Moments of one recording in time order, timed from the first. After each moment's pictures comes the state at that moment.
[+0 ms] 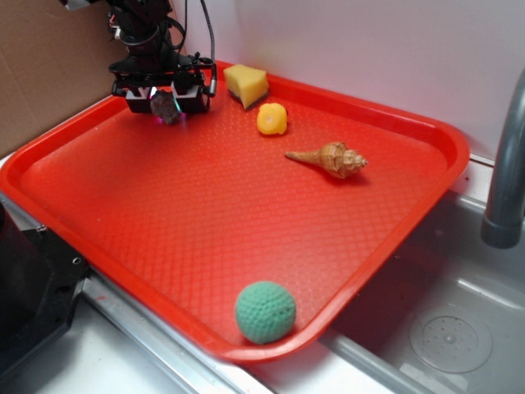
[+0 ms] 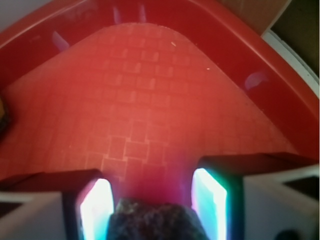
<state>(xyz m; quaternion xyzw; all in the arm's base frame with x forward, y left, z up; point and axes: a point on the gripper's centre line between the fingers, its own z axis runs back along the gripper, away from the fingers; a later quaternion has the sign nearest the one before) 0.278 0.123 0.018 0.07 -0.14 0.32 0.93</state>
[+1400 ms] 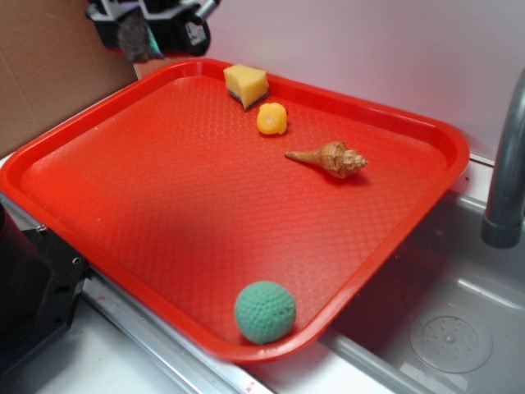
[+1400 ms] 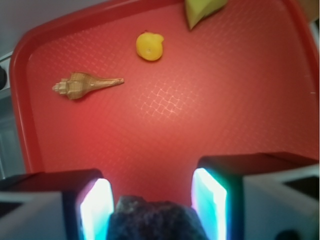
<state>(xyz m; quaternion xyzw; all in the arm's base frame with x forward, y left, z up) 0.190 -0.046 0.173 -0.07 -0.05 0.11 0.99</state>
